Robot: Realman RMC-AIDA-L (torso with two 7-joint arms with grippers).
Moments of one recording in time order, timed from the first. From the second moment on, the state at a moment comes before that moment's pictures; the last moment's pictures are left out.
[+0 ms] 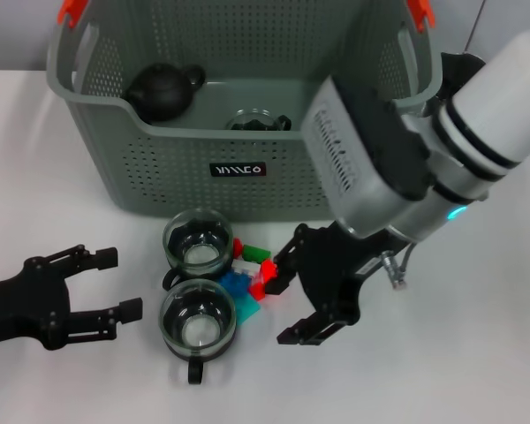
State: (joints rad) left arm -0.32 -2.02 0.42 0.60 2.13 1.79 -1.20; right arm 0.89 2.11 -1.52 -1.03 -2.22 -1.58 1.77
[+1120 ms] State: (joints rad) left arm -0.32 -2.02 0.40 0.60 2.13 1.84 -1.20; right arm 0.86 2.10 -1.27 -1.08 -2.14 -1.60 1.67
